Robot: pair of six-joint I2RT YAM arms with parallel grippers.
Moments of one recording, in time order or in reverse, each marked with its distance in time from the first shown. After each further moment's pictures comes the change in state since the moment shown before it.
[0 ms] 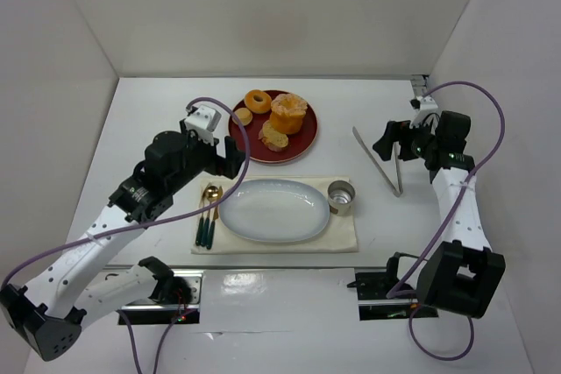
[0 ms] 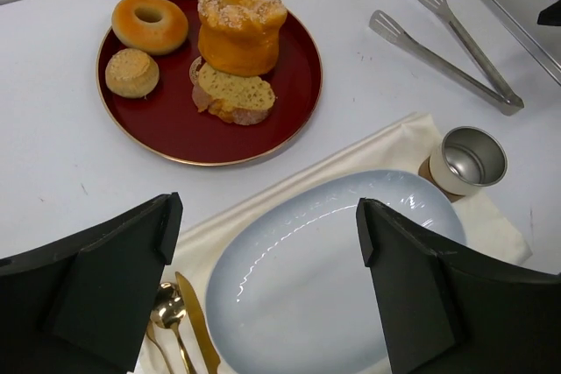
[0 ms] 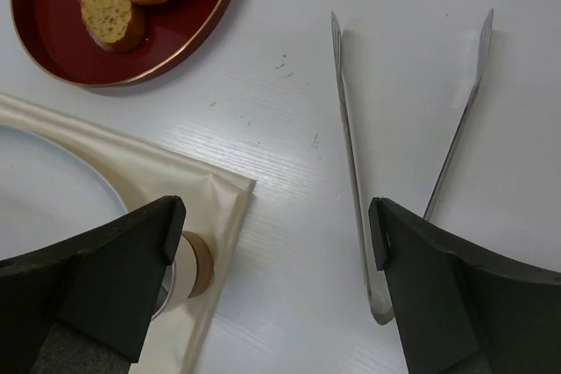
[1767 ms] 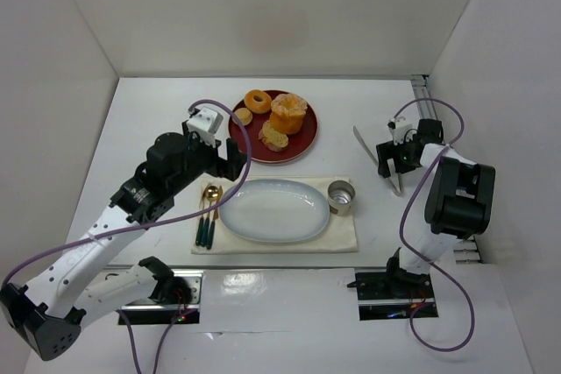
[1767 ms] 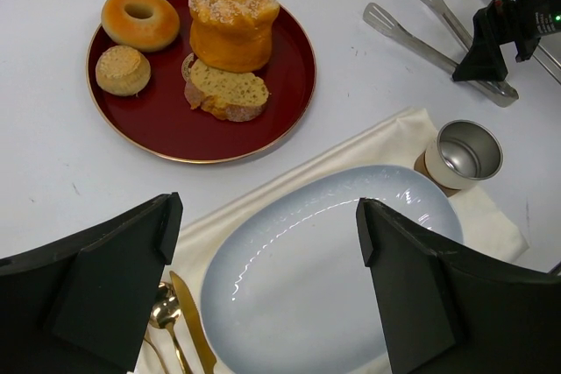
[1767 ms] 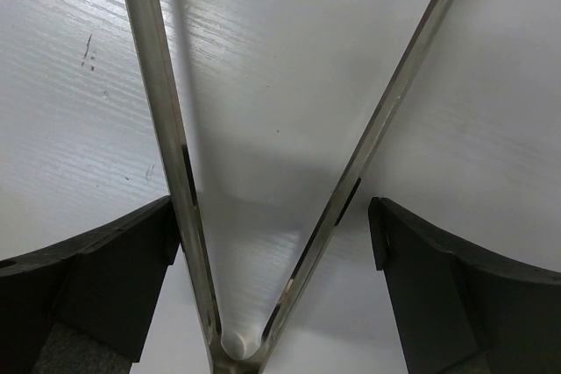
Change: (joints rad) left arm -0.013 -0.004 -0.015 0.014 0.008 -0.001; right arm 0.000 0.529 0.003 0.133 0.261 -0.341
